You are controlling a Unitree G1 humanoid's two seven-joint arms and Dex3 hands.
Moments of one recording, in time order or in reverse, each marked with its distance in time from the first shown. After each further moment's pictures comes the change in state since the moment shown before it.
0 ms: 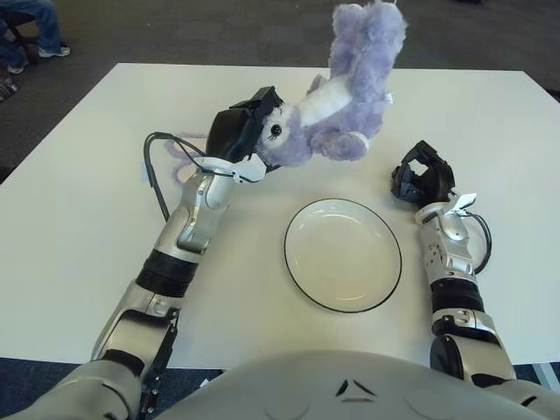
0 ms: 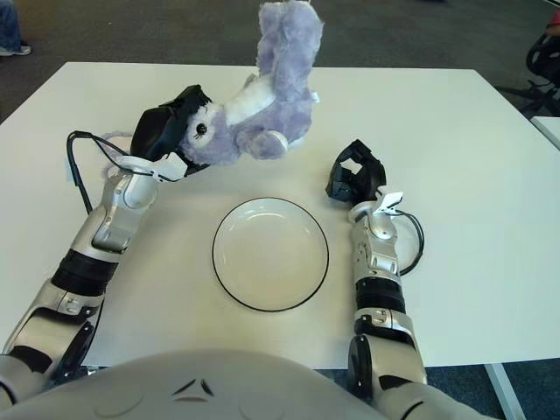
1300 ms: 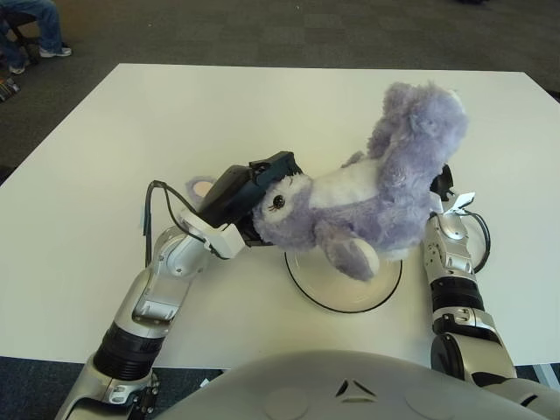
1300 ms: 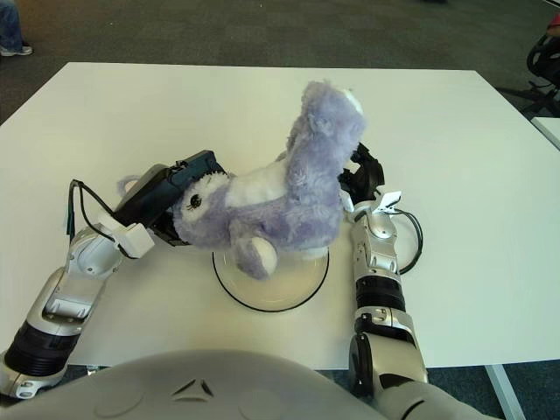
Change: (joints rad) left arm 0.362 0.102 0.026 -0.335 -0.272 -0.171 -0.343; right arm -0.006 -0.004 0.008 0.016 -0.003 -0.014 0.016
